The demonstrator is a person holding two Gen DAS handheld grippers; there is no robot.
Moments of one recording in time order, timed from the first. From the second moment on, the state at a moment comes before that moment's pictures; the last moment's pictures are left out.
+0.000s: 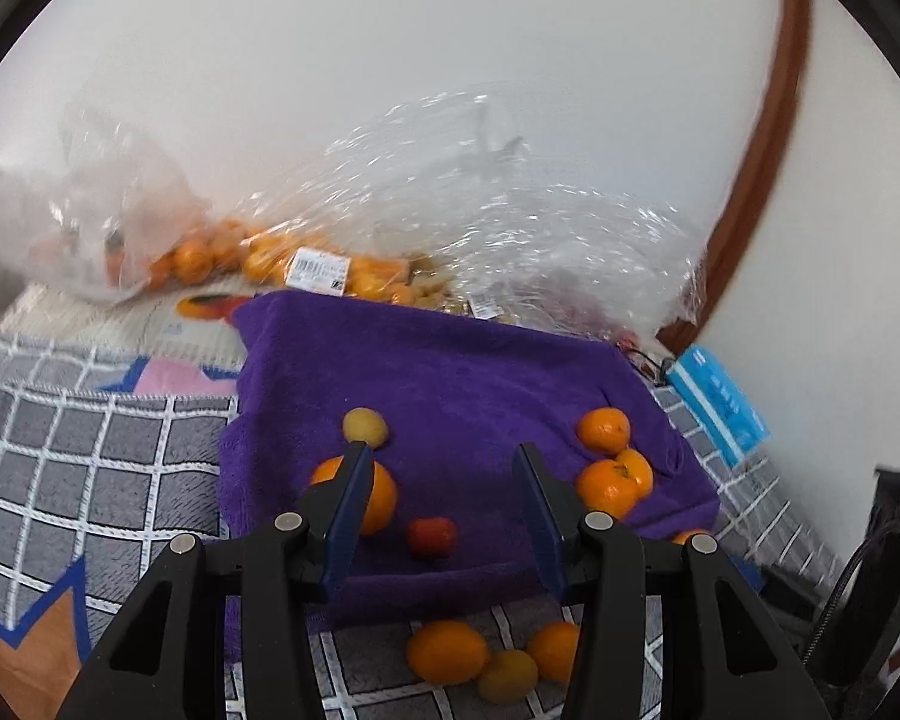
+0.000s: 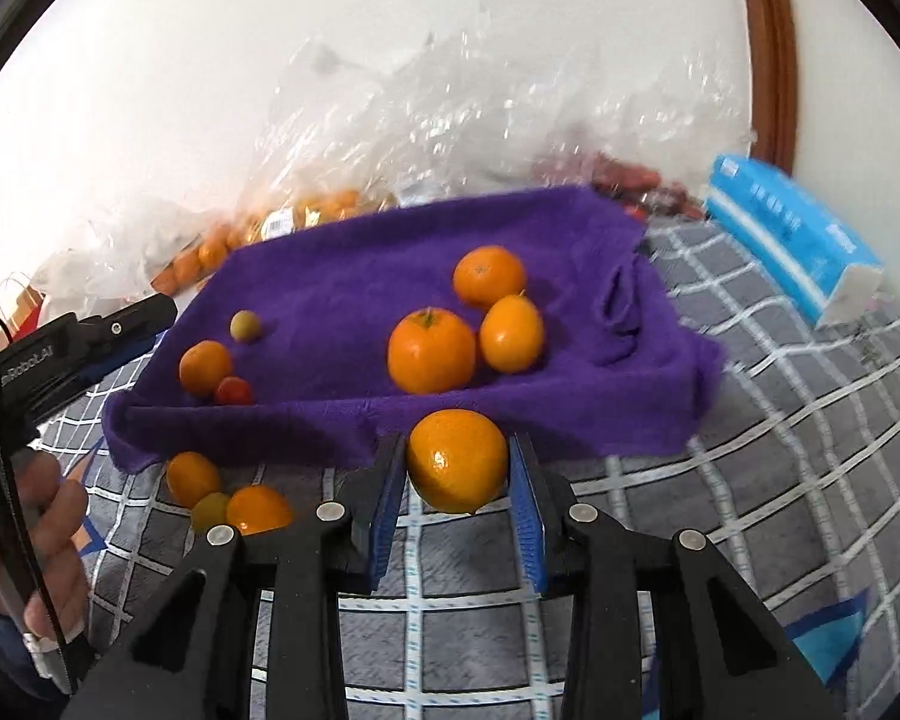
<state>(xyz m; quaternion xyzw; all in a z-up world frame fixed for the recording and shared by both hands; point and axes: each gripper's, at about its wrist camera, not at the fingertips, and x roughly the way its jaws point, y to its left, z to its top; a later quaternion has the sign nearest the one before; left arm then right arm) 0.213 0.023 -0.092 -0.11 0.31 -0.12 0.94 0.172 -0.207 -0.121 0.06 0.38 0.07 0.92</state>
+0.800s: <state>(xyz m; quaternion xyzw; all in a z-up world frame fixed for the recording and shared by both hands) 0.193 0.018 -0.143 -0.16 0.43 -0.11 0.88 0.164 -0.215 -0.120 0.06 0.38 0.09 0.92</state>
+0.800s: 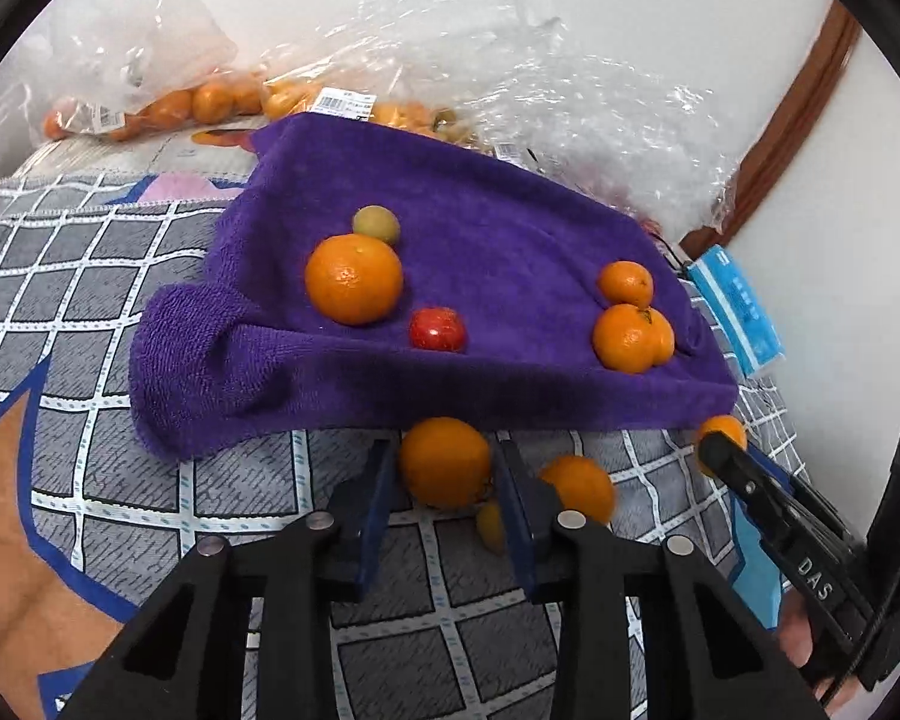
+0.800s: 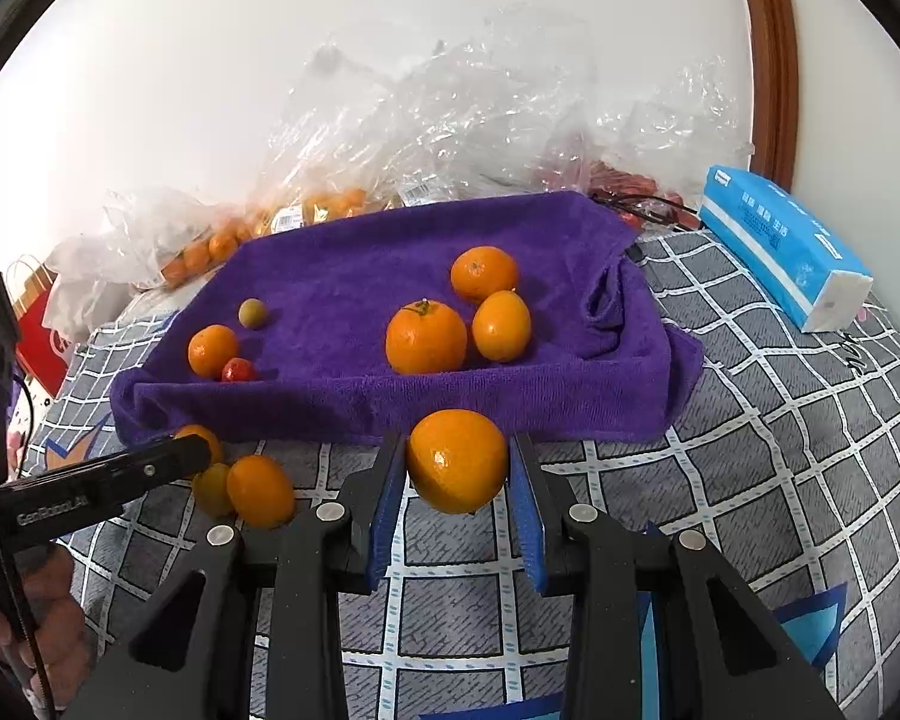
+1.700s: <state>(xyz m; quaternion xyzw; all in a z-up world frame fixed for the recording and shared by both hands) 0.177 0.030 -0.148 -0.13 0.40 -0.09 0.90 0.164 -0.198 -0.131 0.01 0.40 0.09 0.91</state>
